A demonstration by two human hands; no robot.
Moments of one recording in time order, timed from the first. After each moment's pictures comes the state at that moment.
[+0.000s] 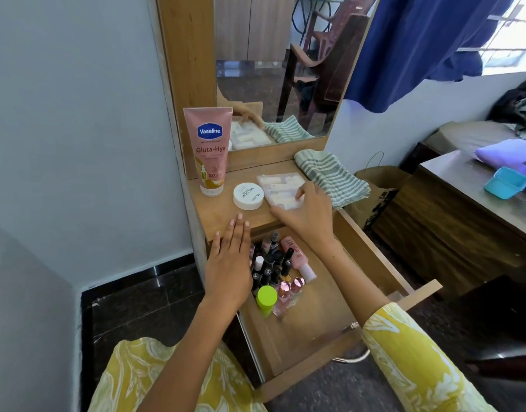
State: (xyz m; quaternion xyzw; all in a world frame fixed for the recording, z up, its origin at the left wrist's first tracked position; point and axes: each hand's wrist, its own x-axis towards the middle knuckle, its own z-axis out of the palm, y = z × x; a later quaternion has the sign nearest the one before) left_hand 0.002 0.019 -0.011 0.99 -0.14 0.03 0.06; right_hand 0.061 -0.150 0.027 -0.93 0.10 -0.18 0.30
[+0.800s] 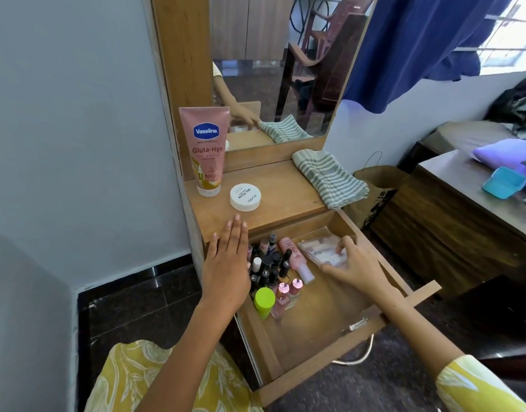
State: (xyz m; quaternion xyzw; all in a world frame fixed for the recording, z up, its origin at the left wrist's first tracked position) left_hand 0.005 0.019 -0.018 0.98 -0.15 0.05 0.07; right_hand -0.002 -0.267 -0.042 -0.99 0.05 -0.03 0.15
